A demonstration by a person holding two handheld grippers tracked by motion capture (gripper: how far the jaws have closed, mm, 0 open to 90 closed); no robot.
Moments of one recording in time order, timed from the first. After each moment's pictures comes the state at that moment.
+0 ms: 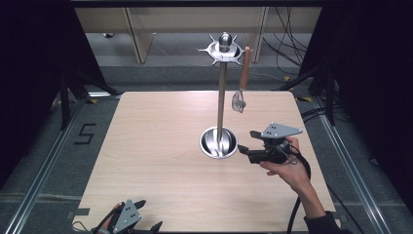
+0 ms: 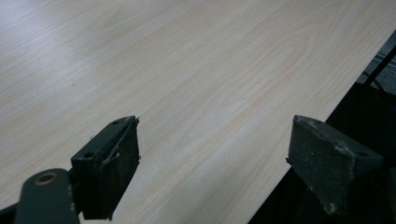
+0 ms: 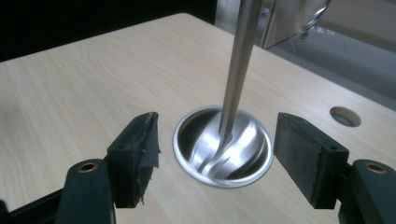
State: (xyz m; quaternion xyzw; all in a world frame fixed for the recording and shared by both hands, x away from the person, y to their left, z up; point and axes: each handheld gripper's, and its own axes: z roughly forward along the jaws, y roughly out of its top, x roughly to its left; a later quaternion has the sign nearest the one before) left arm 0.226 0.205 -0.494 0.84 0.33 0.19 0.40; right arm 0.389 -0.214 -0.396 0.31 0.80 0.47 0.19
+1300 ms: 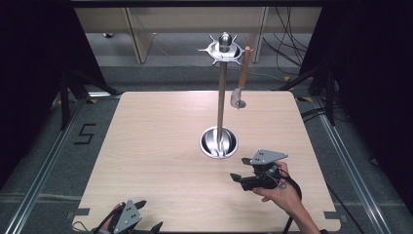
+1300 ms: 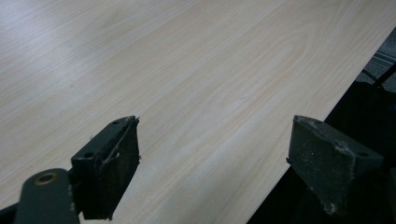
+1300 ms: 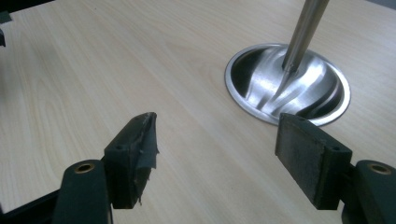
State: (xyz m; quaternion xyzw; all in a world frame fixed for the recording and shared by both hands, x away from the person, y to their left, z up) left arm 0.225 0.203 -0.496 0.83 0.33 0.19 0.41; right arm 0.352 -0.199 -0.450 0.29 0.84 0.43 0.13
